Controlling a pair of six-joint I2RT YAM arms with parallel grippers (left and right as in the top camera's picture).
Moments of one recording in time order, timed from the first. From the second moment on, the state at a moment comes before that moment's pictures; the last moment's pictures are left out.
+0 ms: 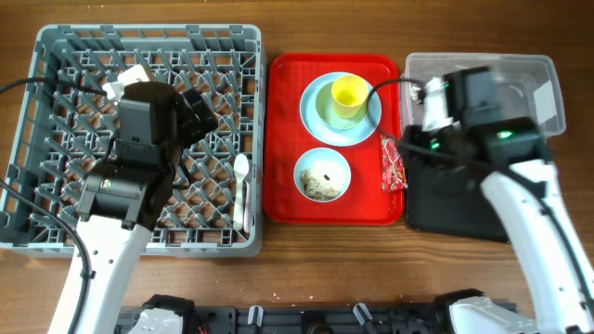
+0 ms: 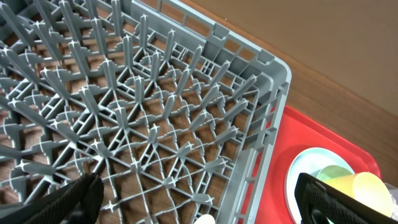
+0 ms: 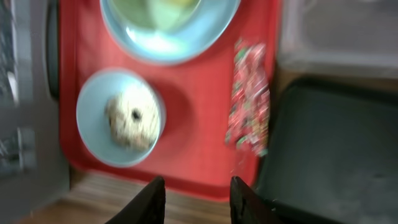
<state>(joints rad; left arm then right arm) -0.20 1.15 1.13 -0.71 -0.26 -0.60 0.21 1.35 1.22 -1.07 -0.16 0.21</state>
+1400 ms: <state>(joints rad) -0.20 1.15 1.13 -0.72 -0.26 -0.60 0.17 1.40 1.17 -0.47 0.43 0.31</state>
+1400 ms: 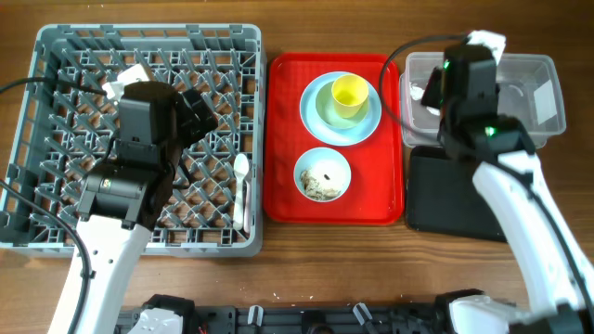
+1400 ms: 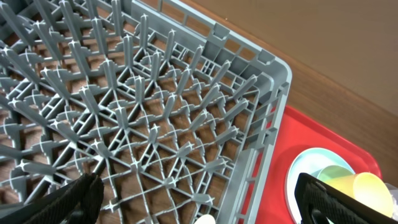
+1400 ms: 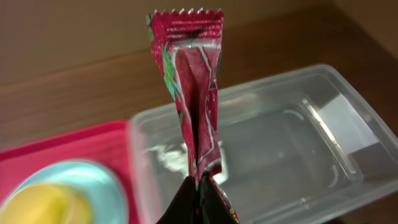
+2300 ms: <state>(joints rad) -0.20 1.15 1.13 -0.72 -0.26 -0.60 -0.01 1.17 0.65 -0.64 0.01 0.75</state>
